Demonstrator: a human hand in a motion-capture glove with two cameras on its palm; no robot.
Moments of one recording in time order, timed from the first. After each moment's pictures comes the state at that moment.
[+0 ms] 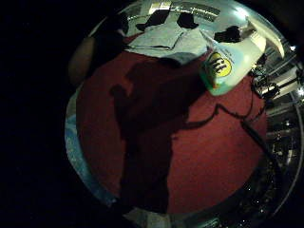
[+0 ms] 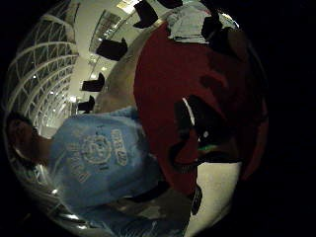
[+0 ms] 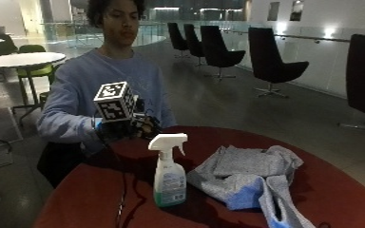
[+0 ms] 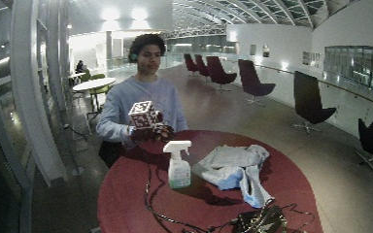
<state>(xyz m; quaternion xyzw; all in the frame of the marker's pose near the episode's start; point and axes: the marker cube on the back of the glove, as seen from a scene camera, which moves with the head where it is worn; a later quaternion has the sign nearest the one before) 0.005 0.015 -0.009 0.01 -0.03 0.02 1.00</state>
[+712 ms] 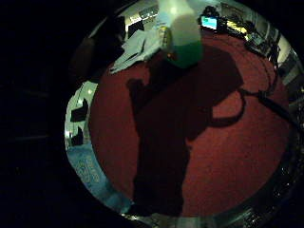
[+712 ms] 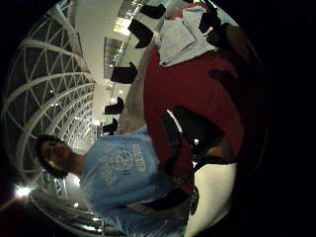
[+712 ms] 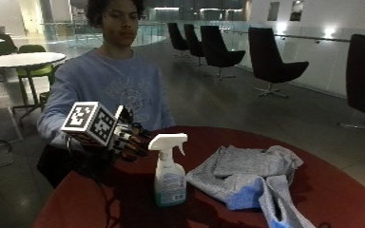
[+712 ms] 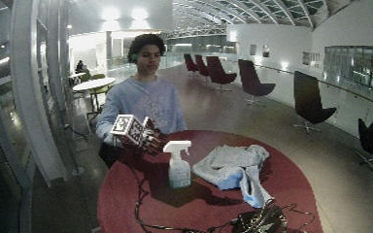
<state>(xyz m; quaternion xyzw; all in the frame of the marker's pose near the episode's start) 0.098 0.028 -0.028 0.08 -0.17 0.15 0.97</state>
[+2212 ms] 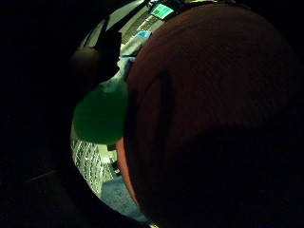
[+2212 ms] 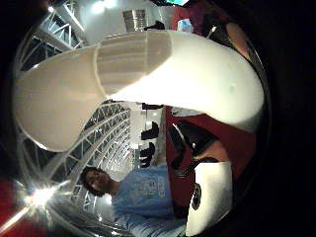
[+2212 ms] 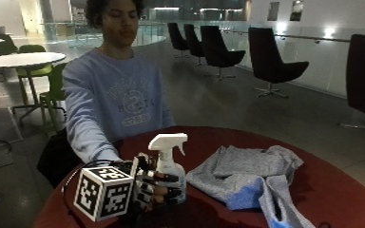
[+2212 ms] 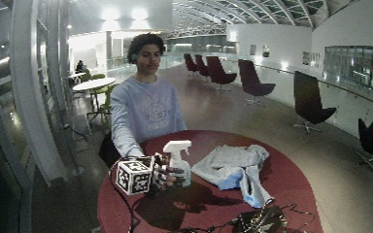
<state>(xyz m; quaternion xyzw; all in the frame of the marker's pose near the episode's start) 0.219 -0.053 0.017 0.16 -0.39 0.26 0.87</state>
